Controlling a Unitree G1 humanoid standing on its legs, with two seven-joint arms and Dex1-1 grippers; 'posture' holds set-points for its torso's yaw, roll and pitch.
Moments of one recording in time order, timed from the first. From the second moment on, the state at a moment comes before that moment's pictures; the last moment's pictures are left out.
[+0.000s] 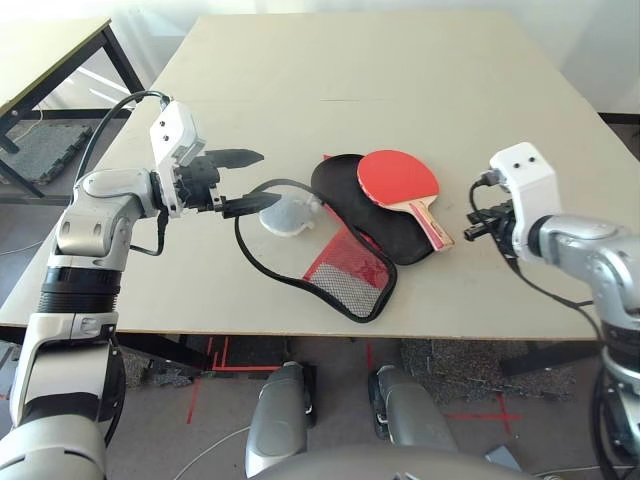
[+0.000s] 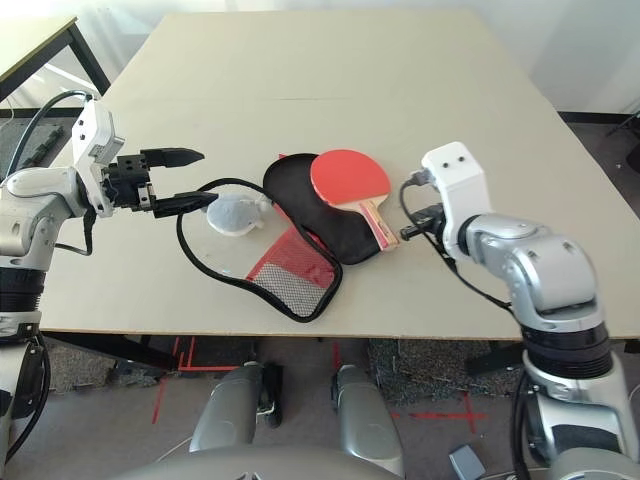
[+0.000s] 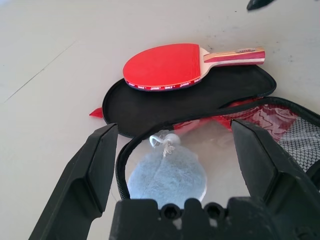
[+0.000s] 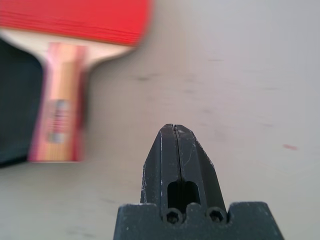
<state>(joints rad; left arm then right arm) -0.62 0.73 0.03 0.21 -0.39 0.33 -1.21 -0.42 -0.74 -0.11 -0.34 0.34 1.30 0.38</state>
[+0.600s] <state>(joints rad) -0.62 0.72 0.02 0.20 -0.39 0.33 -1.21 -0.63 -0.49 -0.14 -0.15 0.39 1.48 0.34</state>
